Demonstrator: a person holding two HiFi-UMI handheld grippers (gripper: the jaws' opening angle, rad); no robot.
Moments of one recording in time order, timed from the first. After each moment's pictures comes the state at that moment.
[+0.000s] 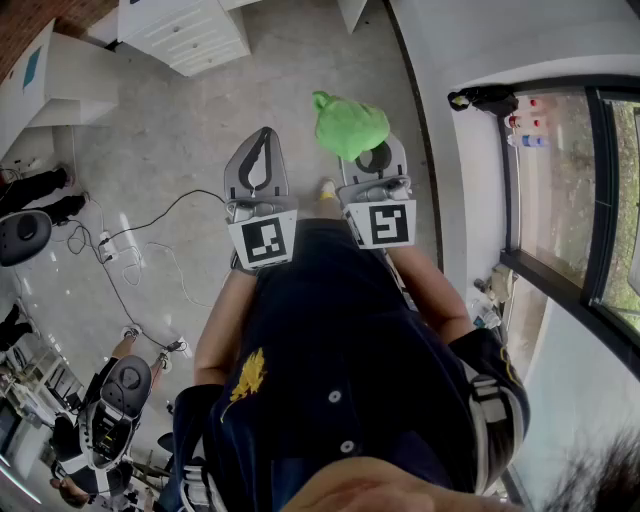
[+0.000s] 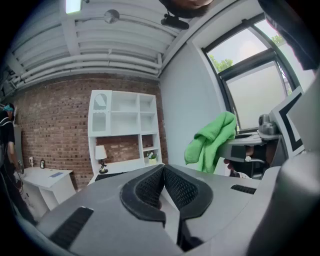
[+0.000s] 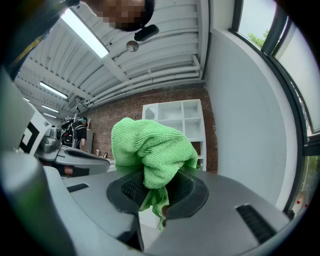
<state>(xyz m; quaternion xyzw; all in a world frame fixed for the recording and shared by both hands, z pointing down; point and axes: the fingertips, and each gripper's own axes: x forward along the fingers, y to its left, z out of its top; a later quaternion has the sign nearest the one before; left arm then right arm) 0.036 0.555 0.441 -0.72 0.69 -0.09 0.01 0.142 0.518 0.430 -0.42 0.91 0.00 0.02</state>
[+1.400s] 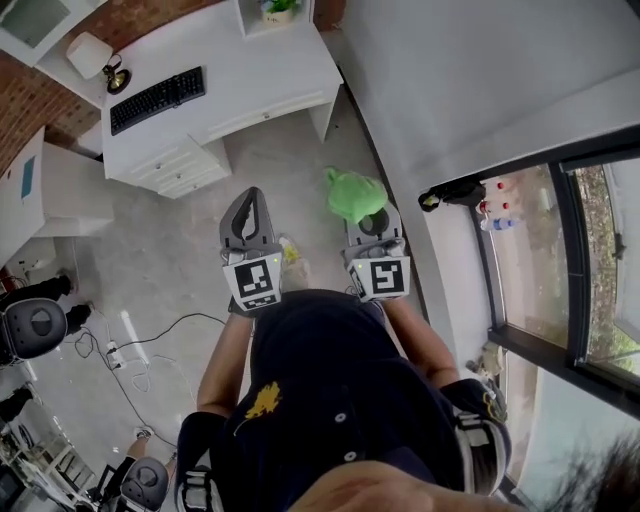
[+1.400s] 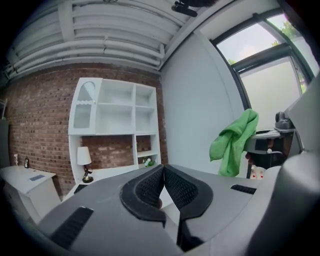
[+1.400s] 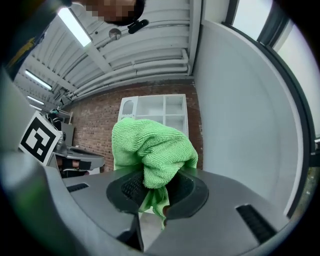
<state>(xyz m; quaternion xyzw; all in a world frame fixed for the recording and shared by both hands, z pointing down) 0.029 0.285 0.451 -0.73 0.68 -0.09 0.00 0.198 0.267 0.426 -0.48 0.88 0.03 -0.01</state>
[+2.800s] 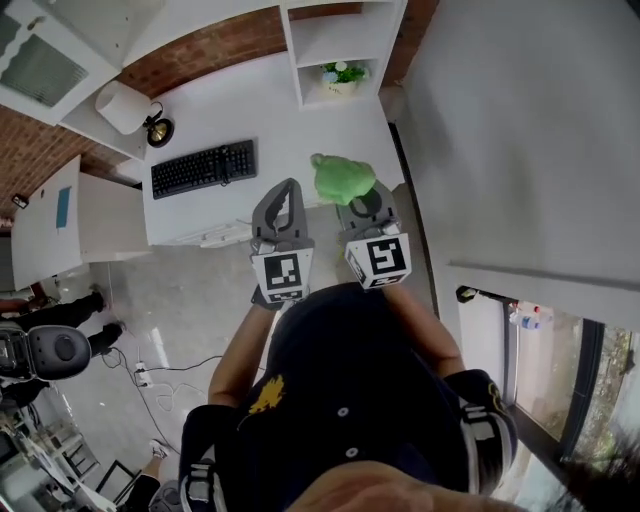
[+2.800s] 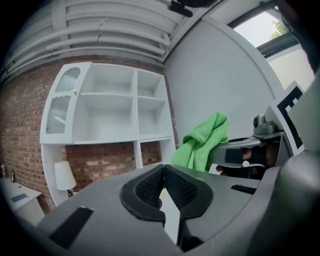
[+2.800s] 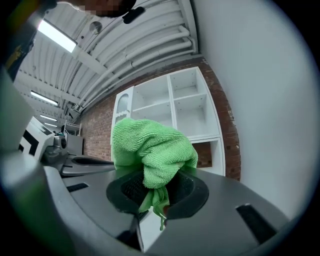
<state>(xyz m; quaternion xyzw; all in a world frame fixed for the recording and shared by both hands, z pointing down) -0.091 -0.073 0.410 -0.72 0.68 -0.09 0.03 -0.015 -0.101 0.390 -0.37 0.93 0.01 0.02</state>
